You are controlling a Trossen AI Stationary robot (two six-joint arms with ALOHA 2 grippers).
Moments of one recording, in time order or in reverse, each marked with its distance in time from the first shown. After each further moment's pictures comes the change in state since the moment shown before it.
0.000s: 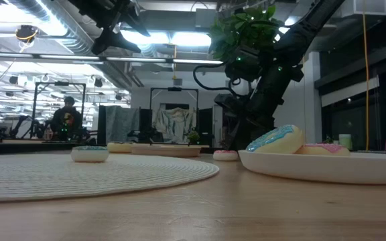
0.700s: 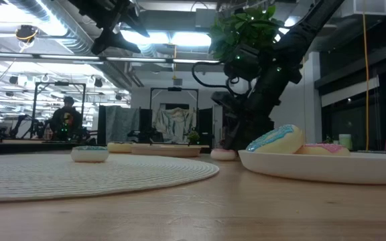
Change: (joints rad) left arm 0.000 0.000 0.000 0.000 -0.022 -0.008; right arm 0.001 0.005 -0.003 0.068 -0.016 -0.013
